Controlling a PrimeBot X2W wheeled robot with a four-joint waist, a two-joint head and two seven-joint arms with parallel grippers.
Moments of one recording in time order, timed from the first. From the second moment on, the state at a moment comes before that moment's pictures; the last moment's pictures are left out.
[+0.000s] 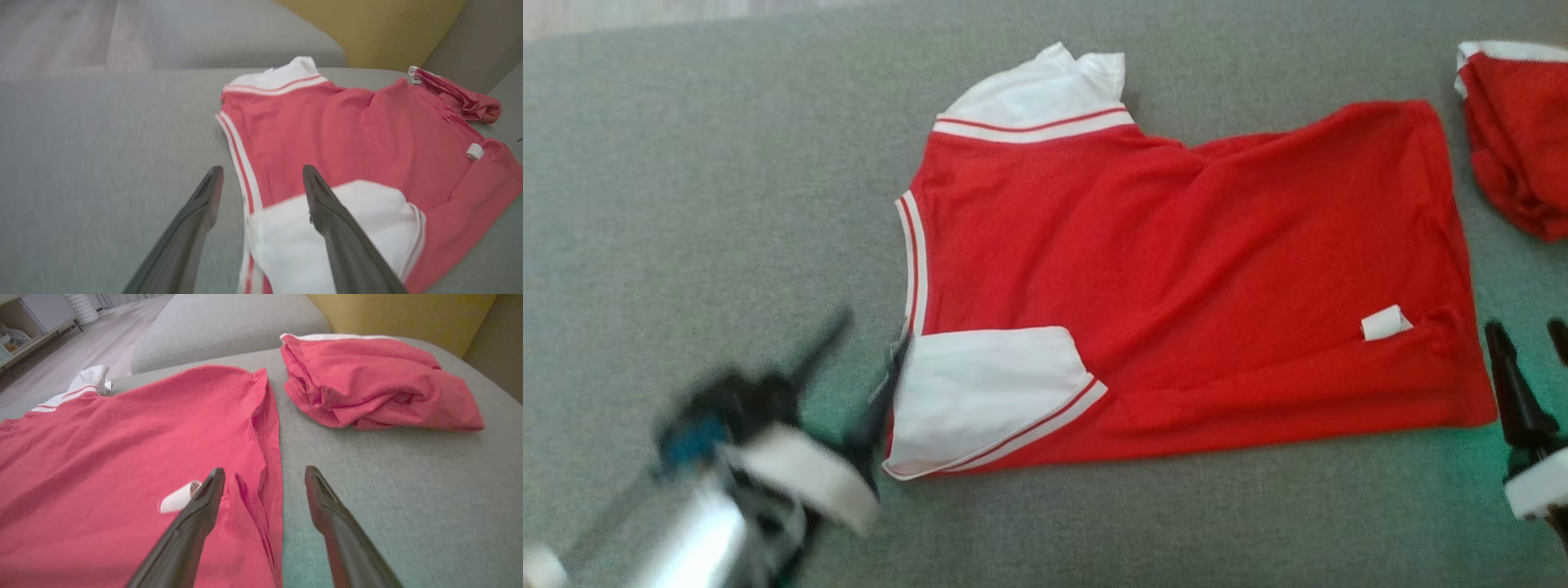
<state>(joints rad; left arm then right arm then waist) -0.11 0.39 -0.45 -0.02 -0.53 -0.04 0.08 0.08 -0.45 -0.01 0.10 0.58 0.13 0.00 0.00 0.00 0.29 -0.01</state>
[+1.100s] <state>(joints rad) -1.42 0.59 -1.15 0.52 -0.79 -0.13 0.49 -0.22 -0.41 0.19 0.11 0.55 0.13 -0.07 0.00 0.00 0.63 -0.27</state>
